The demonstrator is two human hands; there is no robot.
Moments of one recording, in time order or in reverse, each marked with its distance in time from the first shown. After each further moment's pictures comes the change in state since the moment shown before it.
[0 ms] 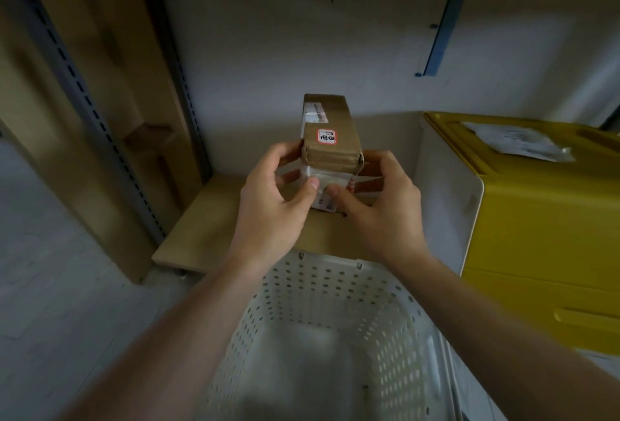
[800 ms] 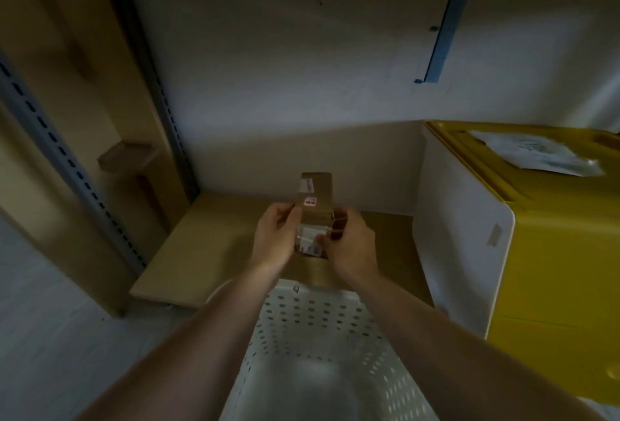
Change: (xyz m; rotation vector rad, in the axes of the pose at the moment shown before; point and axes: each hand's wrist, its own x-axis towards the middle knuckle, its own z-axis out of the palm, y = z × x) left_hand 0.064 -0.144 0.046 -0.090 0.031 -0.508; right_hand 0.039 0.106 0.085 -0.078 -0.152 0.458
